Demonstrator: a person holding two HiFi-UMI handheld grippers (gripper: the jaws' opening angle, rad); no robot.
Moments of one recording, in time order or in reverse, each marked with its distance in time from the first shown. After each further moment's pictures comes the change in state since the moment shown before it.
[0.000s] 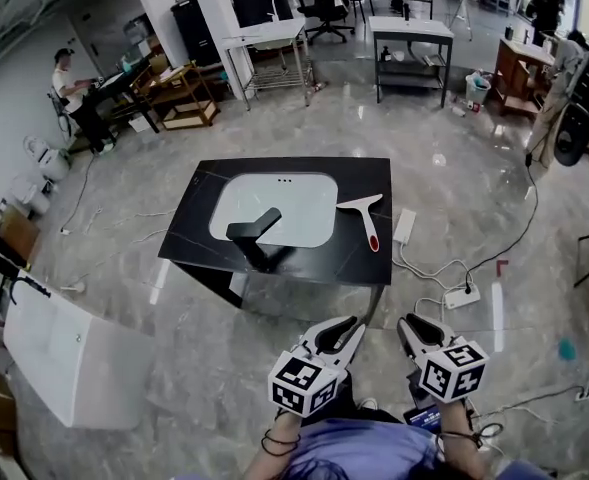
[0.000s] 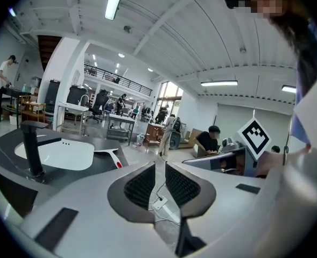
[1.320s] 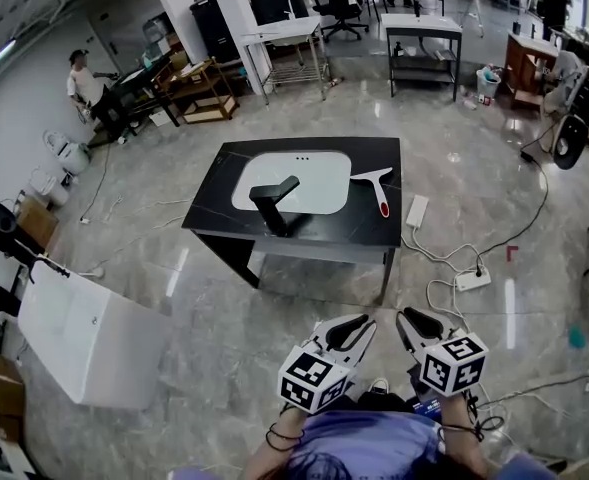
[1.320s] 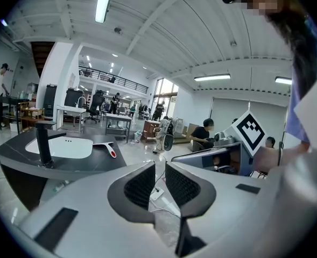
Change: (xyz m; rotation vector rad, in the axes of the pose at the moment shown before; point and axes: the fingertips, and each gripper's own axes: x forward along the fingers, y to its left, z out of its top) left arm -0.077 -0.083 -0.042 0.063 0.032 -0.005; right arm -0.067 0.068 -0.058 -0.047 -0.005 0.084
